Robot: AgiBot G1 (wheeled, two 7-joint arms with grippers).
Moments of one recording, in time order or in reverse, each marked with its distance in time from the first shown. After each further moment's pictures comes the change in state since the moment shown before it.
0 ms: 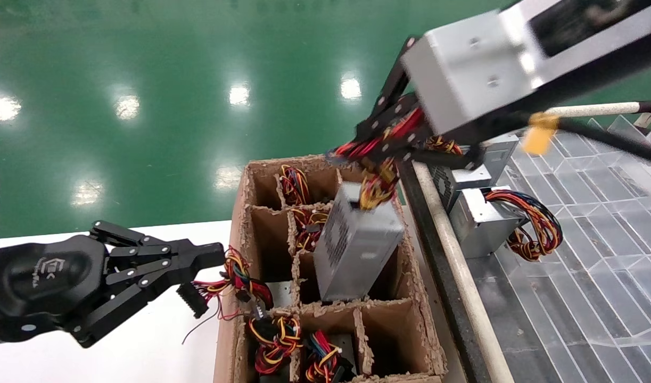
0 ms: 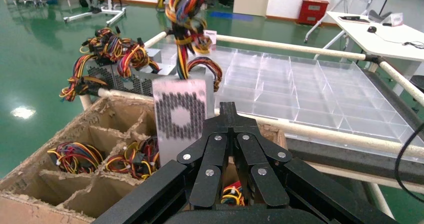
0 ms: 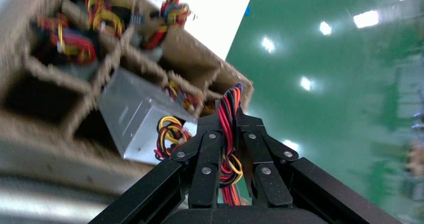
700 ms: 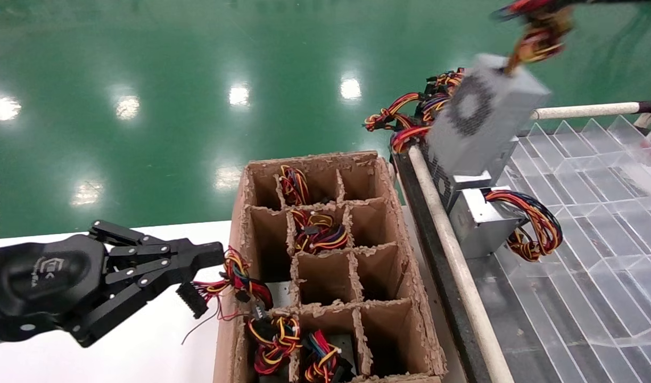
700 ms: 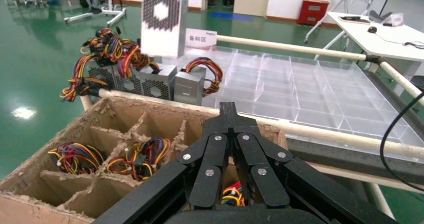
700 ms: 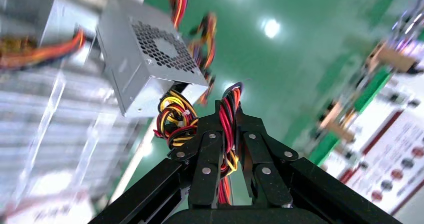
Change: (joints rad) left arm 0.000 0.000 0.000 0.000 0.000 0.000 0.000; right arm 0.365 0.005 -0.283 -0.078 -0.219 0.027 -0.206
